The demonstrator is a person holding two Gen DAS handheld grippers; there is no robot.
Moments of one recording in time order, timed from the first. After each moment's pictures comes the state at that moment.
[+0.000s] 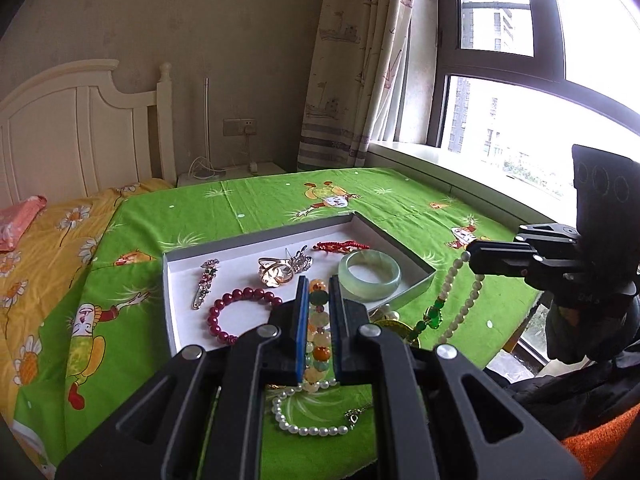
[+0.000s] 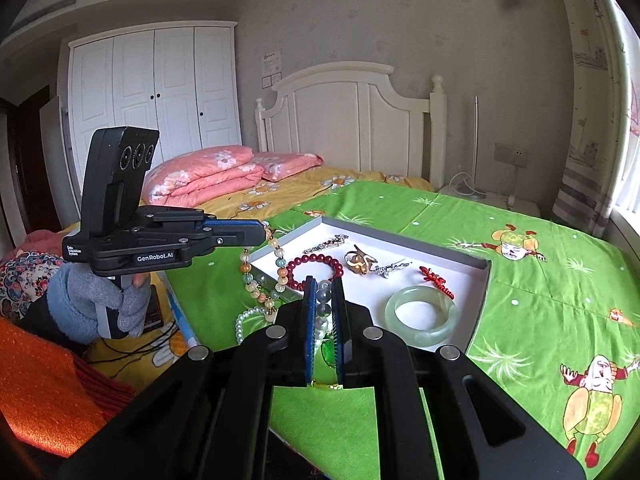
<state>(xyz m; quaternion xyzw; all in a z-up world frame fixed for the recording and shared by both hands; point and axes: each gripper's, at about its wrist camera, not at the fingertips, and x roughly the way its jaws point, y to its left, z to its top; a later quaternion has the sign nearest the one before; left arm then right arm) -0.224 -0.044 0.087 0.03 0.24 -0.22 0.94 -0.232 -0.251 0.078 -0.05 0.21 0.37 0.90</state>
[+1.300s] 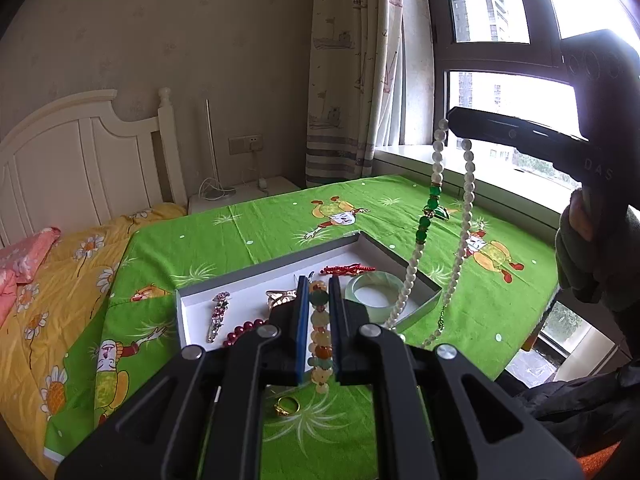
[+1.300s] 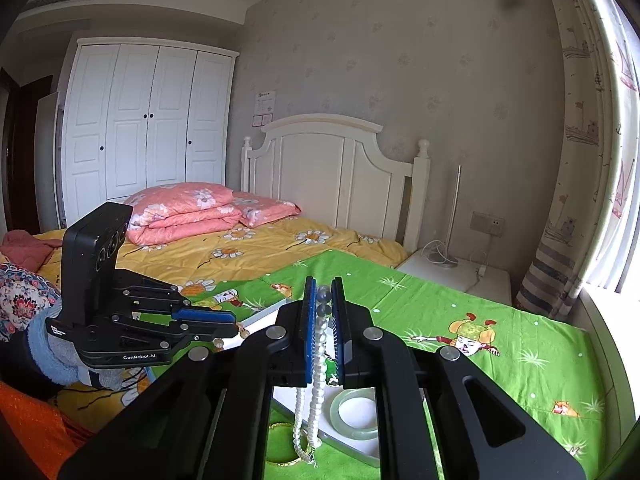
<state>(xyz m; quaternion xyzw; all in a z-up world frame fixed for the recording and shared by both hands) -0.223 -0.063 0.115 0.07 0.22 -0.20 0.95 -0.213 -0.251 0.159 -0.08 0.11 0.34 0.93</state>
